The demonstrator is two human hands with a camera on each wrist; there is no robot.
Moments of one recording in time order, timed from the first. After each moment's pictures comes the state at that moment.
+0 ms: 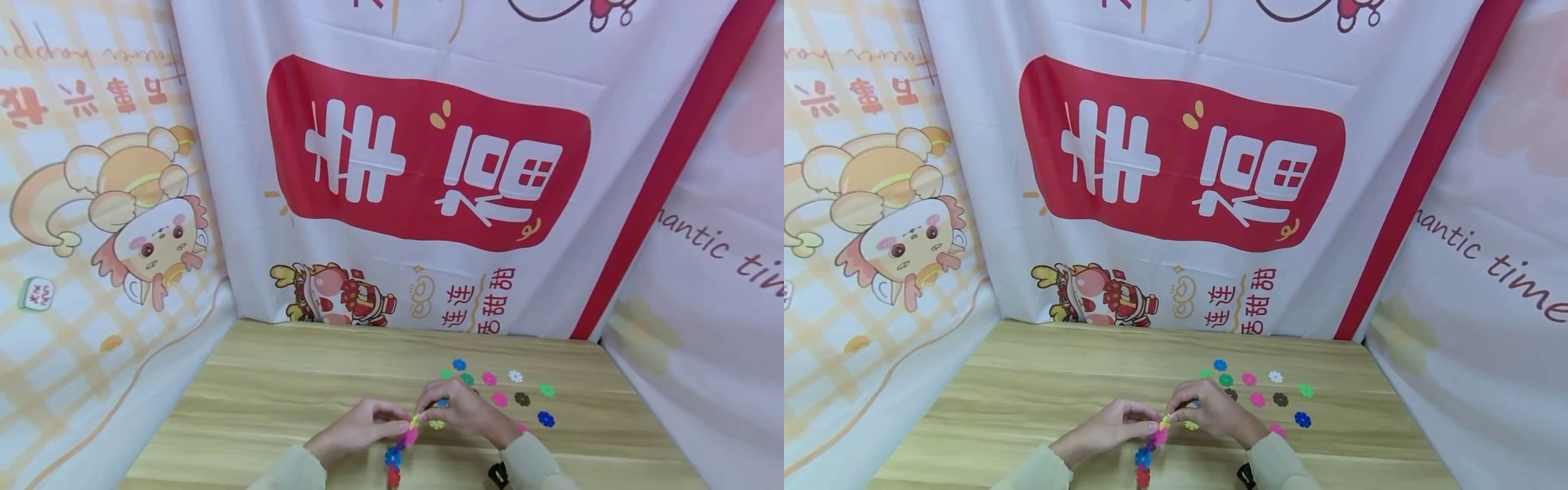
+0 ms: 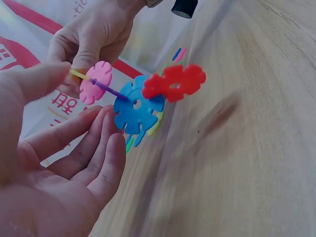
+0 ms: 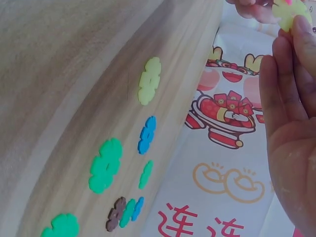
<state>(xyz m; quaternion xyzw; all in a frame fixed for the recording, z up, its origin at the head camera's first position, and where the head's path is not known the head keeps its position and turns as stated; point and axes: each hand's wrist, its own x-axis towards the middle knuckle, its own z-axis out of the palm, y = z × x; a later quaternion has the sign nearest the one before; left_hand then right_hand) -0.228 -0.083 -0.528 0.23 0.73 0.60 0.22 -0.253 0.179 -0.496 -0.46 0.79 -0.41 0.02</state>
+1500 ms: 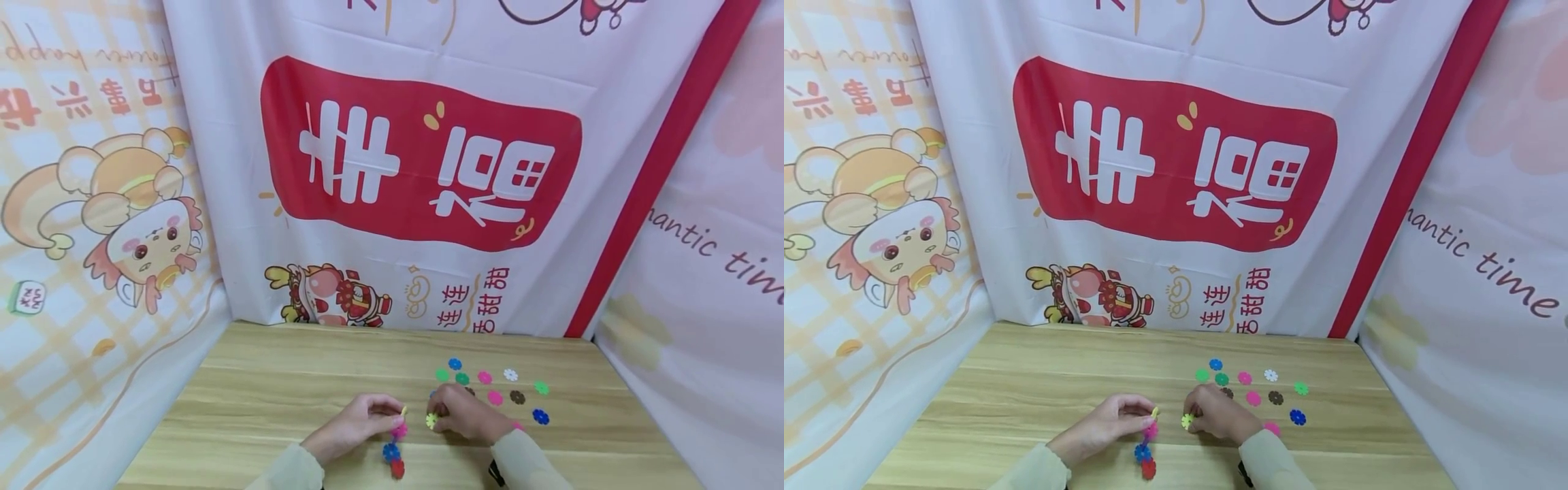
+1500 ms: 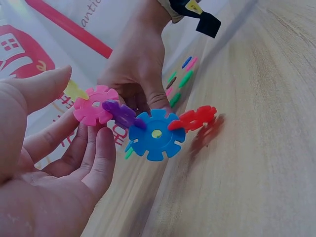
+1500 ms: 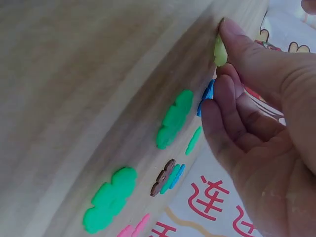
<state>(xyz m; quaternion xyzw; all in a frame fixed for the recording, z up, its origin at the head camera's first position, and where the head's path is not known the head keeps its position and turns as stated) -0.231 -0.082 -0.528 0.20 0.71 0.64 0.21 -0.268 0.196 -0.521 -0.34 0.90 -0.24 0.08</state>
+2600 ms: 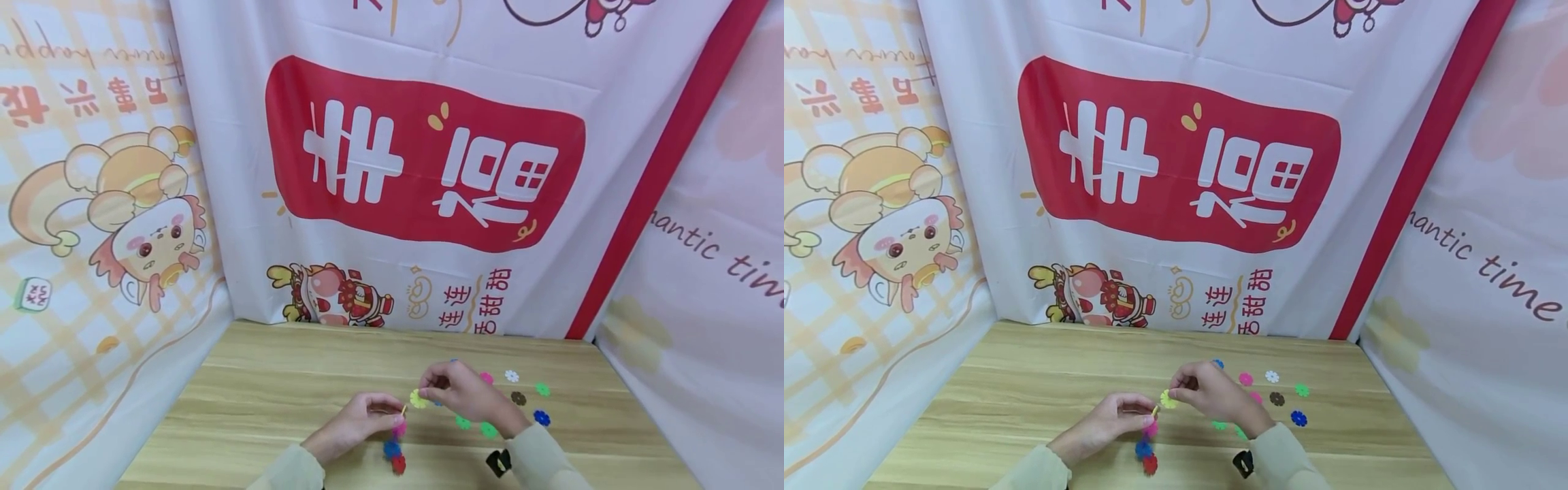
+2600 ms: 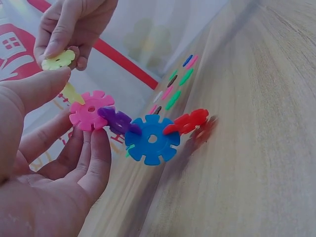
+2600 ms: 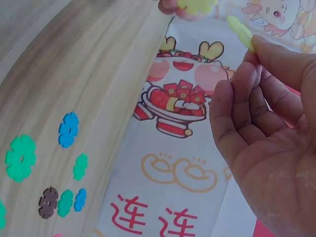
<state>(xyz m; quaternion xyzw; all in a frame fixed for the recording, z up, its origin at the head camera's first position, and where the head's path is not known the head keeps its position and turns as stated) -0.232 -0.088 -0.533 0.21 0.70 0.66 0.20 -0.240 0.173 -0.440 -0.33 0.86 -0.39 0.06</state>
